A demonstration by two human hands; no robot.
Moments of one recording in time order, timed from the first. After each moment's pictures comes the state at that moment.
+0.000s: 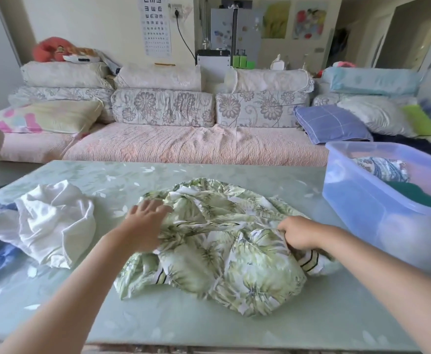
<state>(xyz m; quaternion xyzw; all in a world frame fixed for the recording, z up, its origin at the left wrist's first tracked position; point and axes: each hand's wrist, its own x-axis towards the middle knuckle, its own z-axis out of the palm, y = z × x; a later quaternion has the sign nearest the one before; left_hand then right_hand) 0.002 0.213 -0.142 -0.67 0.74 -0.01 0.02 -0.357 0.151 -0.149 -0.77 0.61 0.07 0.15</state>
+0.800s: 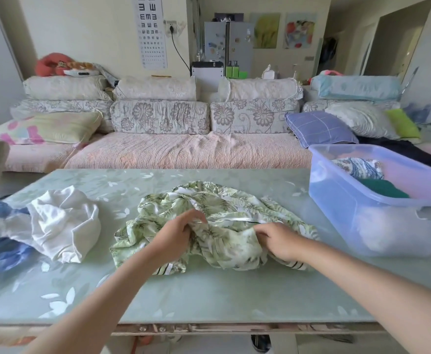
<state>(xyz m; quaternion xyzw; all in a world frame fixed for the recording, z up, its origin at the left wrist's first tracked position) -0.067 0.261 -0.144 -0.58 0.72 0.22 -0.30 -0.350 0.208 -0.167 -0.81 0.51 -0.14 0.25</state>
